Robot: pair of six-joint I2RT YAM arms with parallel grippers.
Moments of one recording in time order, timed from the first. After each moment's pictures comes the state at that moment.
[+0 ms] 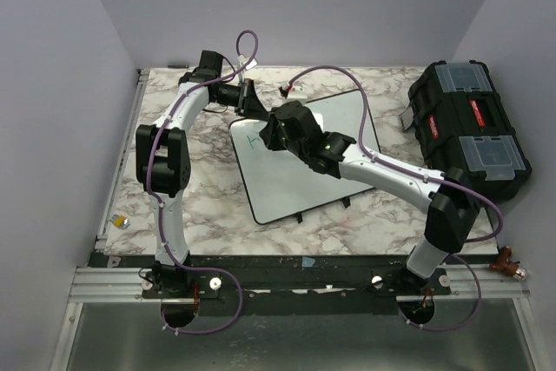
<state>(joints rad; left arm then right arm) -0.16 2.13 1.85 -0.72 1.25 0.03 0.92 1.68 1.40 -0.17 0.32 0.58</state>
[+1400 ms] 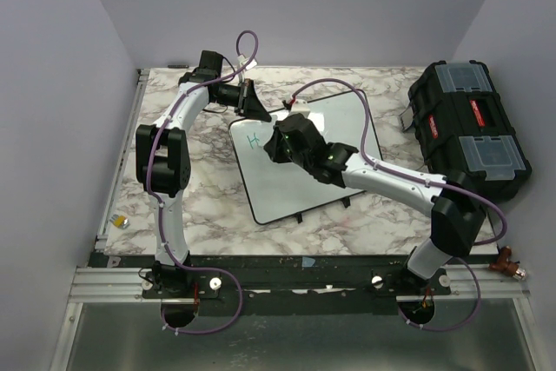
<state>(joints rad) -0.16 2.13 1.85 -0.72 1.25 0.03 0.92 1.64 1.27 -0.13 0.31 0.61</state>
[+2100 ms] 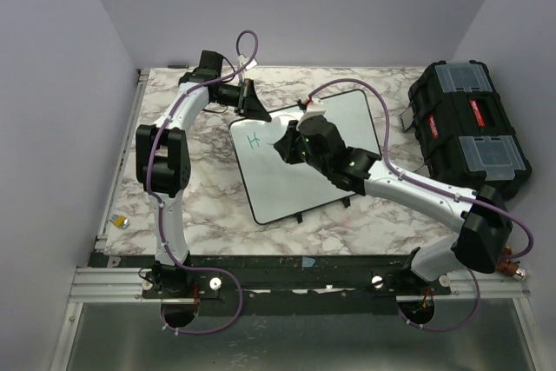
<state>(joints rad) -0.16 2.13 1.85 -0.72 1.24 0.03 0.92 1.47 1.17 -0.11 0.29 0.56</state>
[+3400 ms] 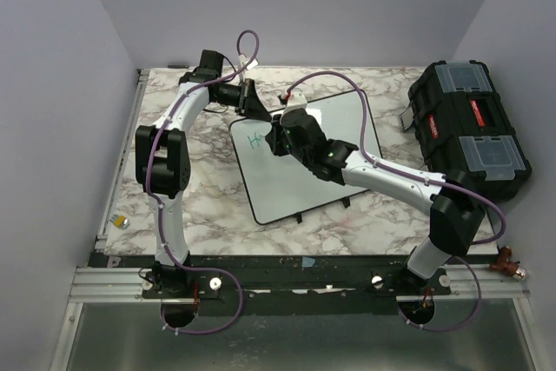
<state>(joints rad) -0.17 2.11 1.85 -0.72 1.23 0.04 0.91 1.65 1.29 -0.06 0.33 0.43</state>
